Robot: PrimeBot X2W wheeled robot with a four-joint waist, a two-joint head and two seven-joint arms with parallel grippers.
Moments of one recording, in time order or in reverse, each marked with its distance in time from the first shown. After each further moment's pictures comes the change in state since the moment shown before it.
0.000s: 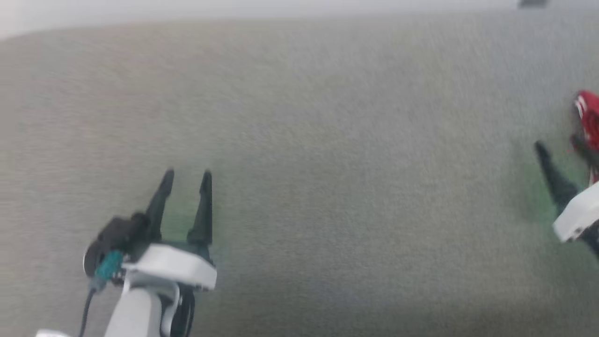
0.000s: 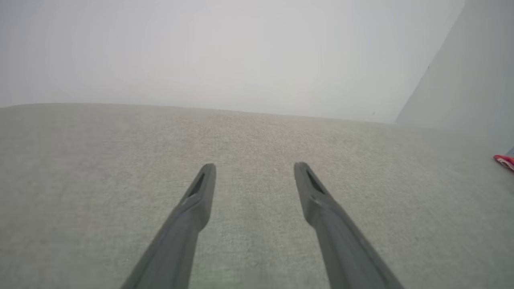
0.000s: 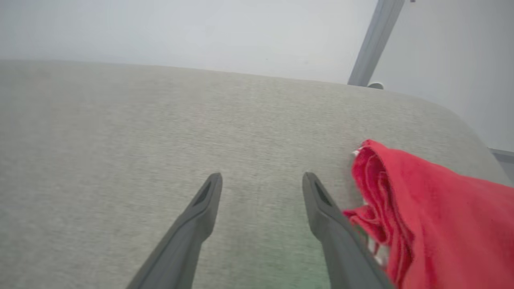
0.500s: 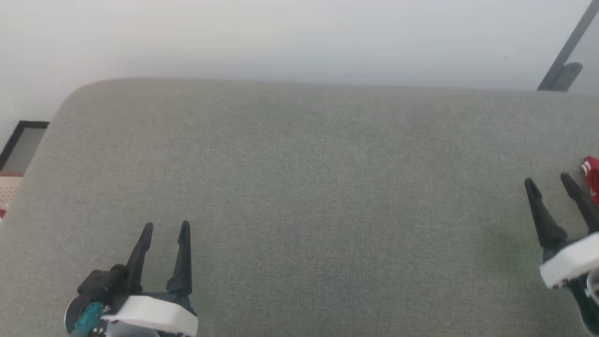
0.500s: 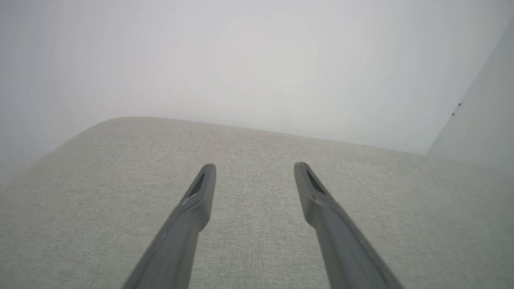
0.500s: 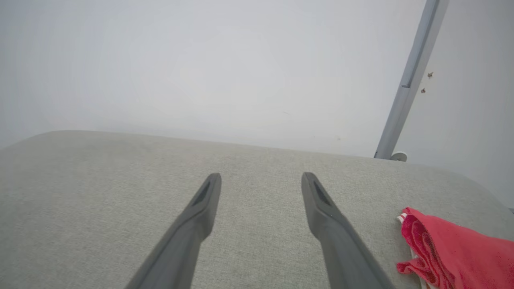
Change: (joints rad) left arm 0.211 0.007 0.062 -0.067 -0.027 0.000 0.000; right arm 0.342 0.146 -0.325 -0.281 -0.189 0.000 -0.006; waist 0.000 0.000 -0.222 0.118
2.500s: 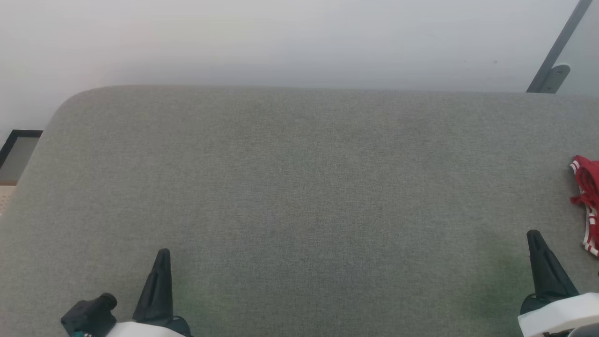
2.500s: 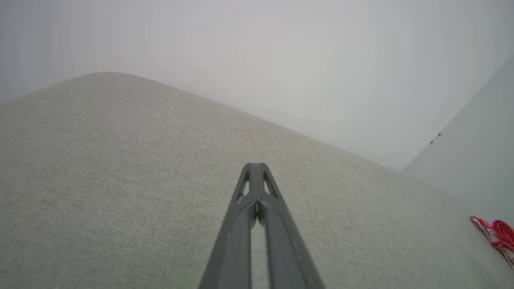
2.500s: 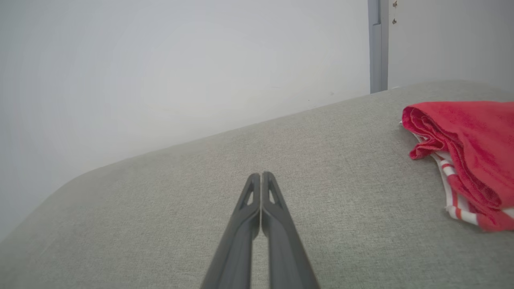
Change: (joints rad) left arm 0.118 -0.025 0.009 -0.072 -0.180 0.000 0.035; right arm 0.285 0.239 -0.203 -0.222 0.030 0.000 0.057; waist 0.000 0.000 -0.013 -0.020
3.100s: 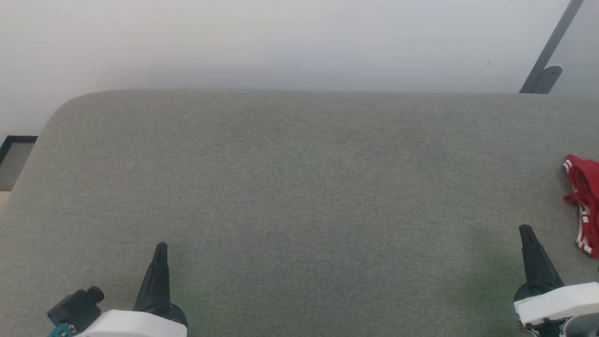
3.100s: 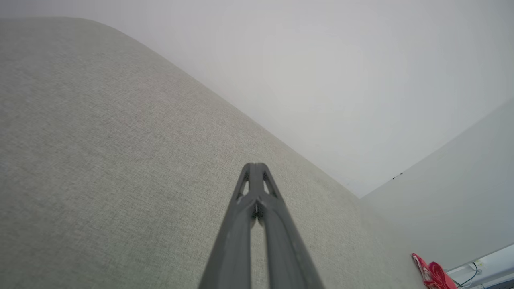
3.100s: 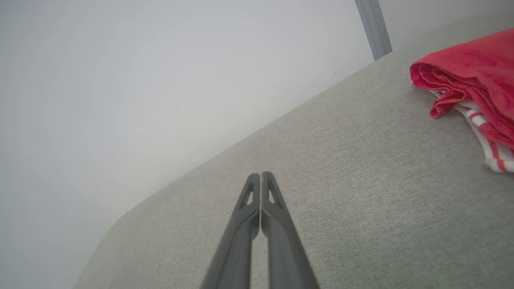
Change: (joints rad) left arm -0.047 0.009 -0.006 0.036 -0.295 0.000 0.067; right arm -0.040 0.052 -0.013 0.018 0.239 0.000 0.072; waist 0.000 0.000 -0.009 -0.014
